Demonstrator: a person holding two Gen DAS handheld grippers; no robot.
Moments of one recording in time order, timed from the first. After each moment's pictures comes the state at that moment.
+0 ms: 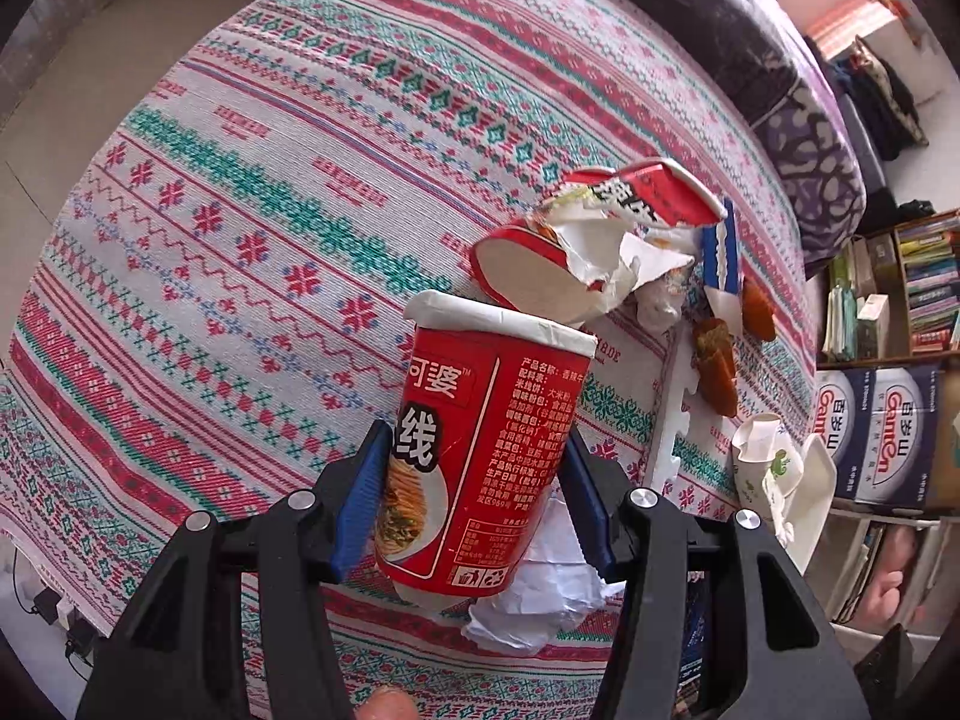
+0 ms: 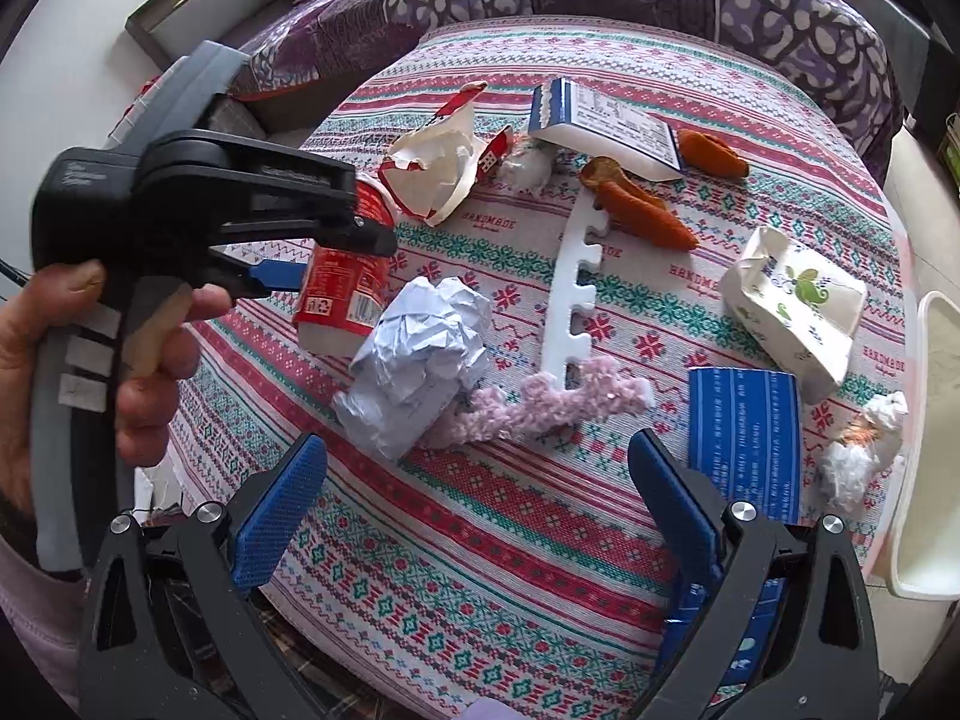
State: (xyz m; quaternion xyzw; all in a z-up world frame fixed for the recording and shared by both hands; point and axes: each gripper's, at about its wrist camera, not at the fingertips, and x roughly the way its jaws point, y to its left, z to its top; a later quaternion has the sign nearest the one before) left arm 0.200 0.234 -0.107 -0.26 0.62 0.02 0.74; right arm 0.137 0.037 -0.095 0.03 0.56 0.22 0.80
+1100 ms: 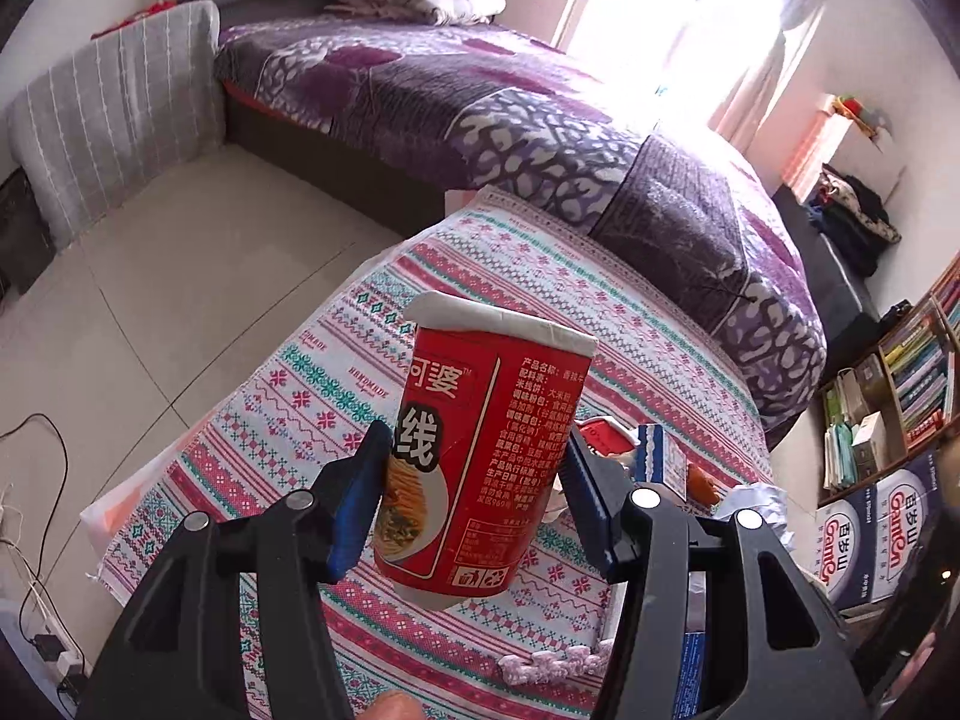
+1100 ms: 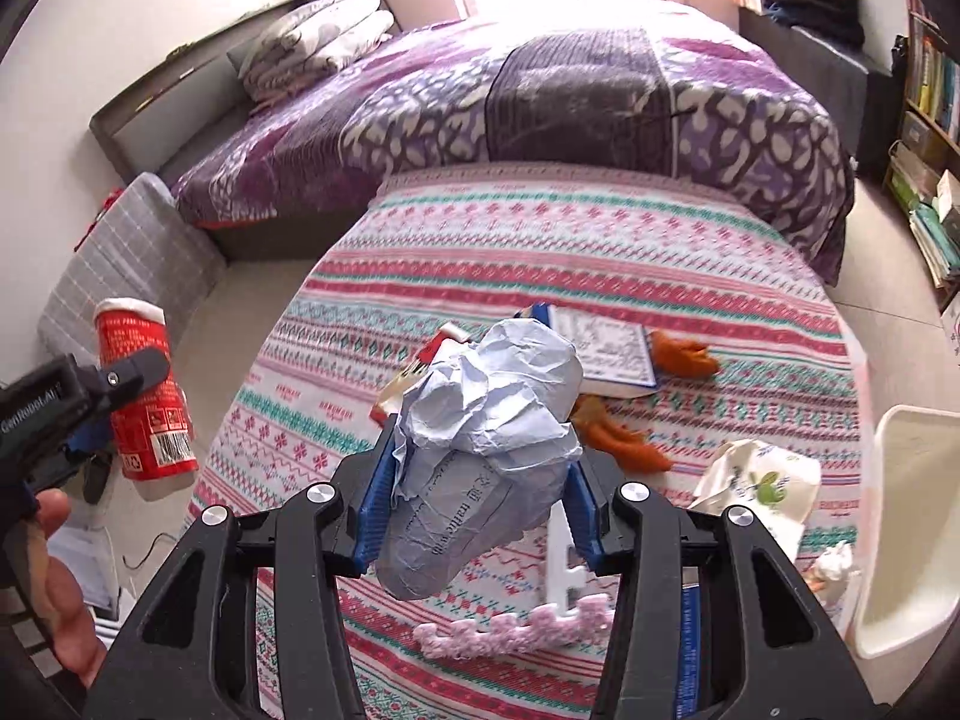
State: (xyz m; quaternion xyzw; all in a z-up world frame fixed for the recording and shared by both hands) left arm 0.163 0.258 0.026 -0.19 0.42 0.12 0.88; right arm 0.201 0.033 -0.011 0.07 0.44 0.13 0.88
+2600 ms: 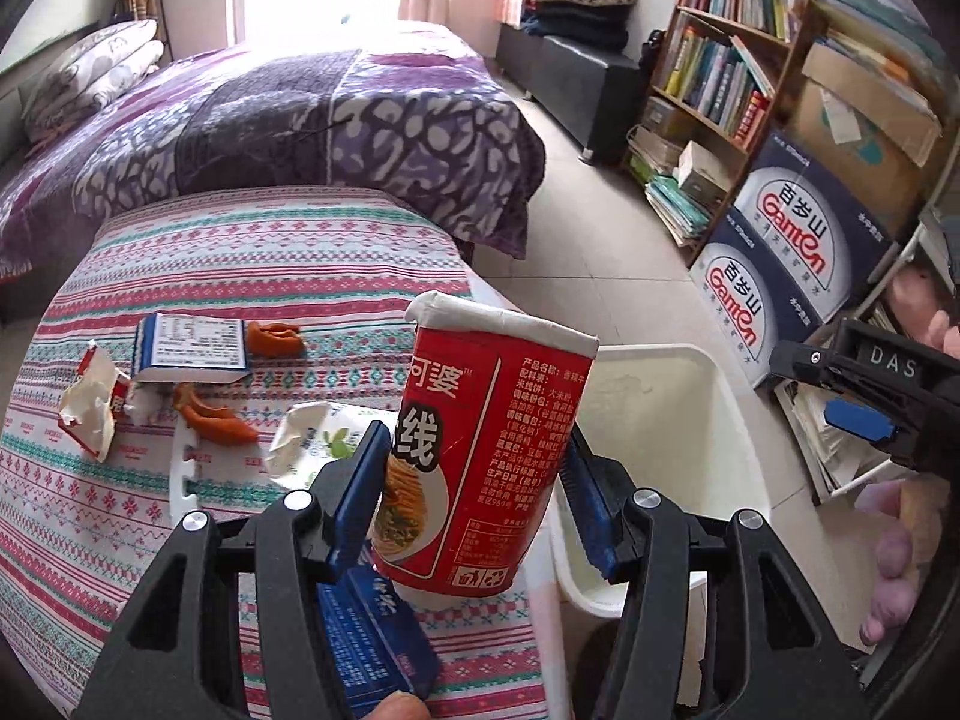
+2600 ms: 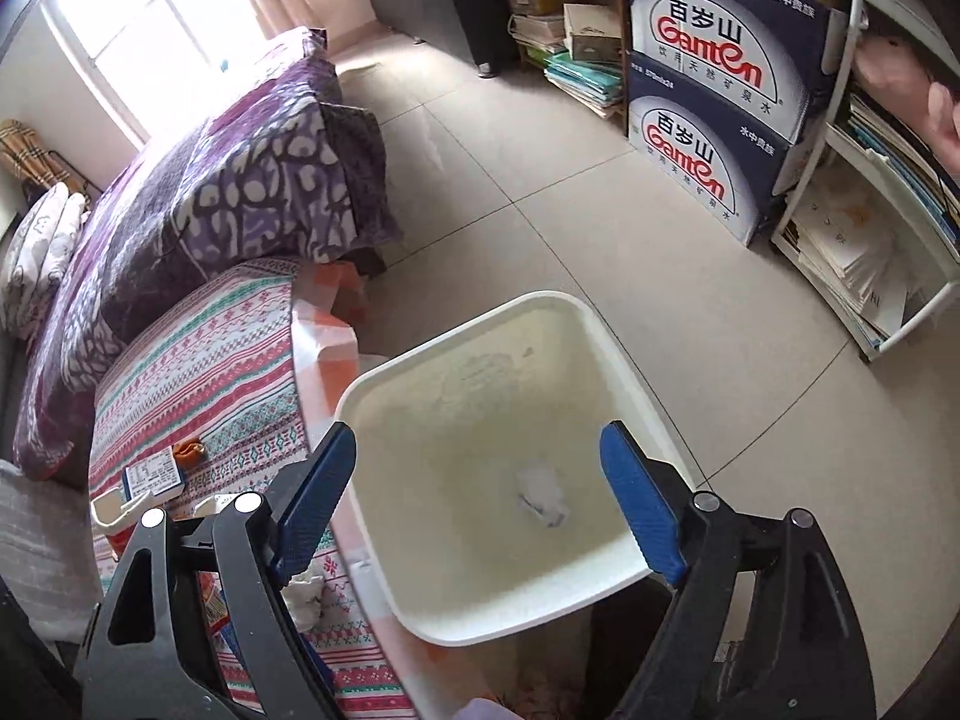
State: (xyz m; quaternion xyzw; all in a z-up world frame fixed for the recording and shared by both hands) left arm 0.160 -0.110 -0.034 0.01 0.45 -0.16 0.88; right arm 0.138 -0.341 -0.031 0.25 0.47 -0.18 0.83
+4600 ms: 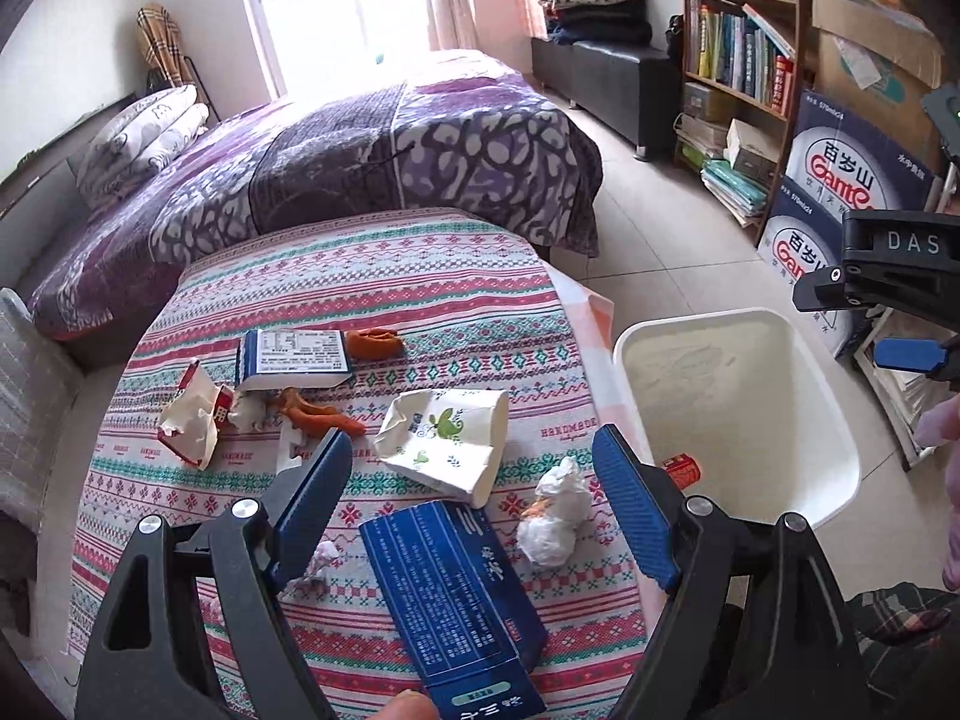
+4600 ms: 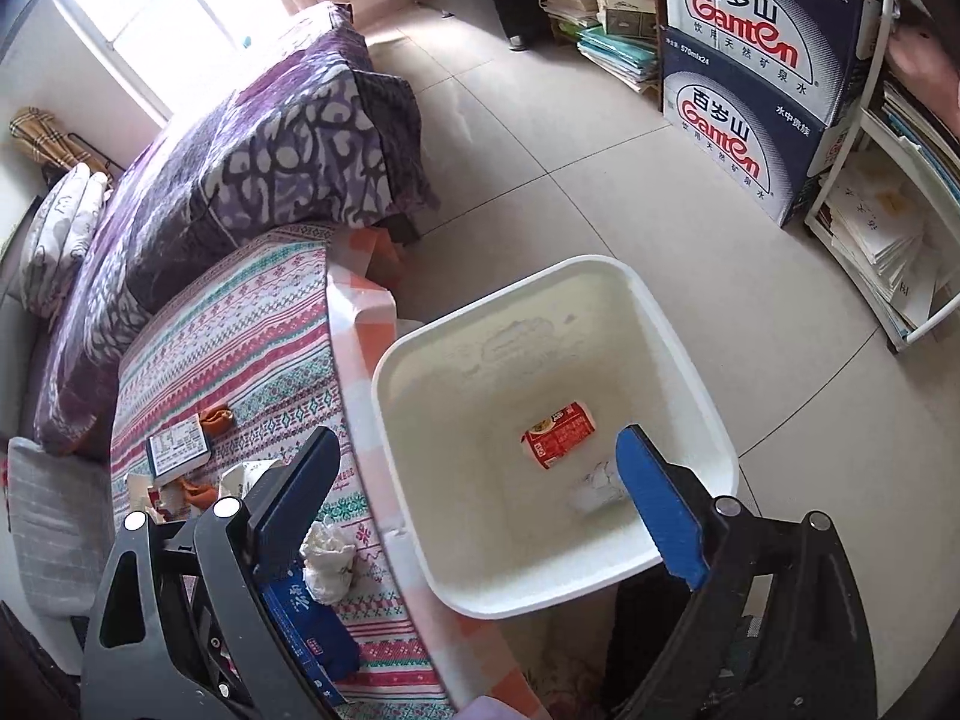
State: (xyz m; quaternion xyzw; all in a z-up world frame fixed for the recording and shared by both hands) left arm 0.127 -0.086 -0.037 0.10 0.41 -0.07 0.90; right arm 0.147 -0.307 -0.033 0.24 0.50 -0.12 0.82
